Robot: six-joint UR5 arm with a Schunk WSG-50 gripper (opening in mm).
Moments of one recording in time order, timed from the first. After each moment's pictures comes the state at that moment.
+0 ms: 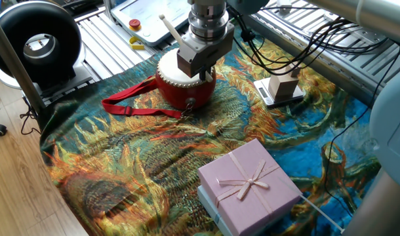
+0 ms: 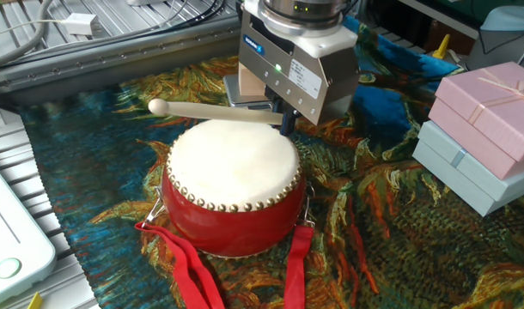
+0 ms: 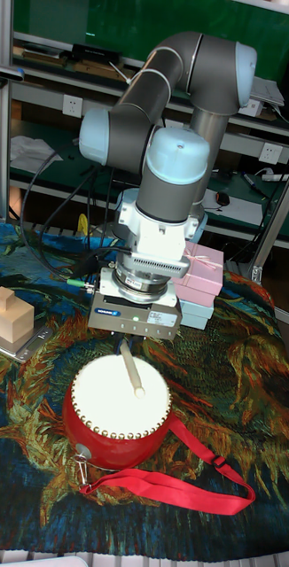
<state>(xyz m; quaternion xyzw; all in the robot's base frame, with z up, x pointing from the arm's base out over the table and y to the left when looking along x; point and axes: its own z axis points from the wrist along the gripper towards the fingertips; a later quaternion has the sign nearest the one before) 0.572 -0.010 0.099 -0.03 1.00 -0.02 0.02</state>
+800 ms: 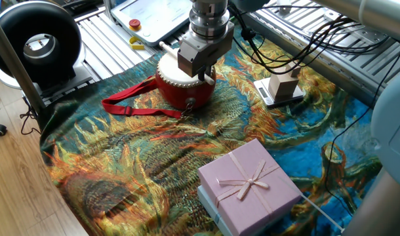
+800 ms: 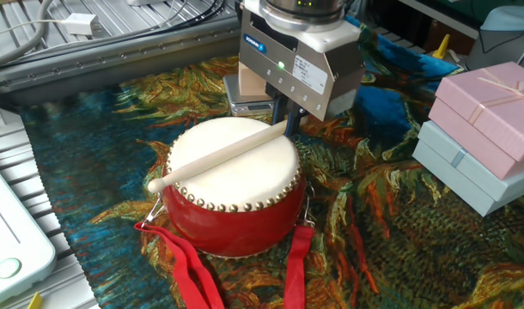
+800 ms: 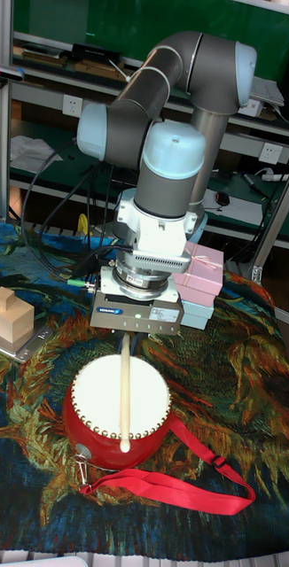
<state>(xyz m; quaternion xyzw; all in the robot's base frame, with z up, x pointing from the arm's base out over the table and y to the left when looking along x) 0.569 -0.005 0.104 -0.04 1.00 -0.01 0.01</state>
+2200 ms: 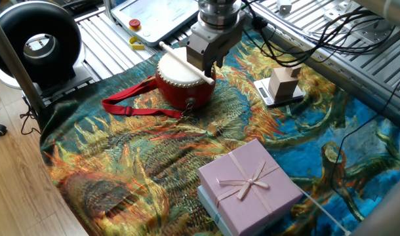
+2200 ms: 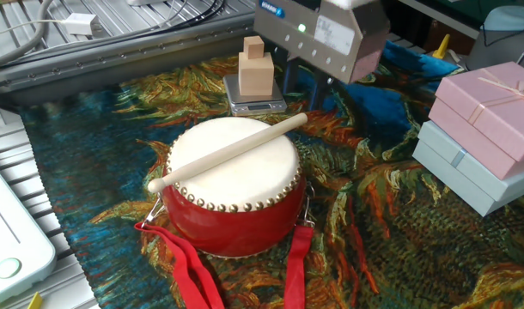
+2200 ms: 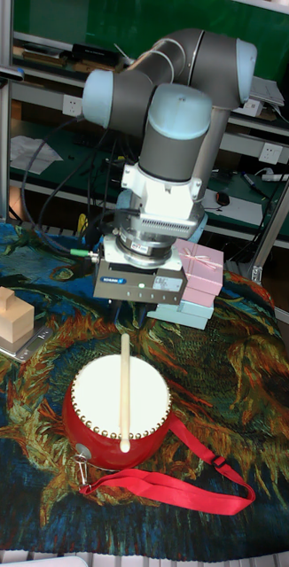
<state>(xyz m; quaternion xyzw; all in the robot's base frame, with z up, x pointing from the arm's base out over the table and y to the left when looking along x) 0.537 -0.013 0.148 -0.06 1.00 -0.02 0.01</state>
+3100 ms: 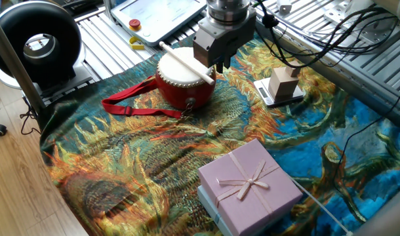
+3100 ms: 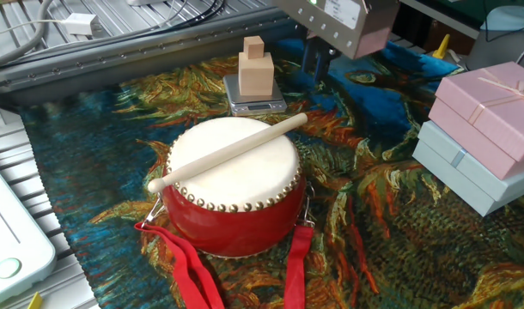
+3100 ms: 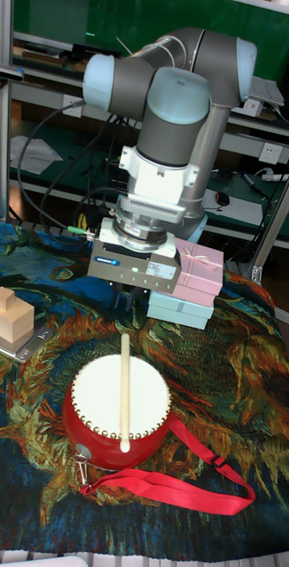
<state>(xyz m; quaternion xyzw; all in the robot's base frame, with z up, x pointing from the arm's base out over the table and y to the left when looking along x) 0.515 -0.028 0.159 0.01 1.00 -0.03 -0.01</state>
